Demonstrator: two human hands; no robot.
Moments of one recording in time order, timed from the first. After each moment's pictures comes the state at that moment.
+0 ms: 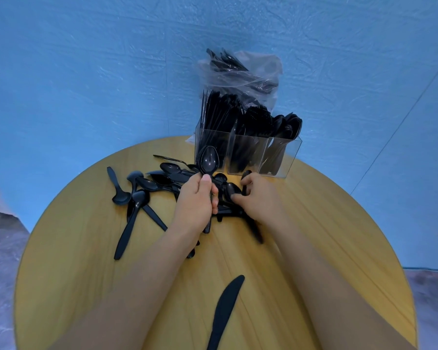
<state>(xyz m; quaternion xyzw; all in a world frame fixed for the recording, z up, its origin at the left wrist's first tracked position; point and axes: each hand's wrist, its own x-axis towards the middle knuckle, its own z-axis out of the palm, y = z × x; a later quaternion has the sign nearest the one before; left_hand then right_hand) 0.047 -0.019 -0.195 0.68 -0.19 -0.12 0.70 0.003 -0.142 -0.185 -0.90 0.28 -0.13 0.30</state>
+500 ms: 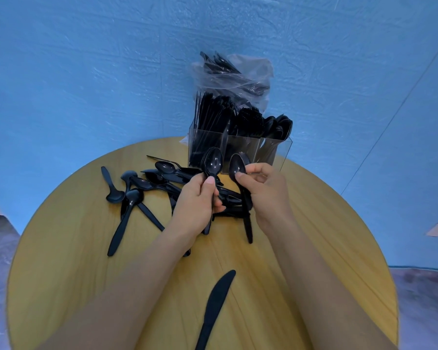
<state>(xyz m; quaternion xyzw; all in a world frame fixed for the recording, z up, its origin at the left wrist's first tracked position) 0.037 -0.021 -0.193 0.67 -0.24 -0.13 0.69 -0.021 -0.130 -0.170 -0.70 0.24 -0.31 0.60</state>
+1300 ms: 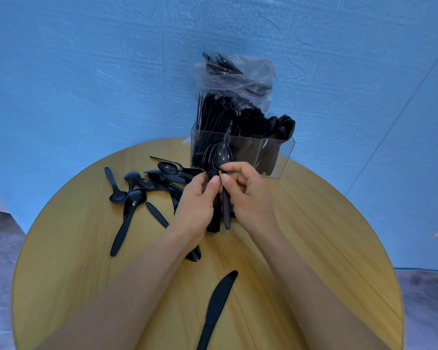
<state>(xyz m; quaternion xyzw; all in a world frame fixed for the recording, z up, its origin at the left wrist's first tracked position) 0.034 -0.020 -0.191 0.60 -0.23 -0.18 0.75 -0.023 -0.103 -0.174 -0.77 0.11 -0.32 0.54</state>
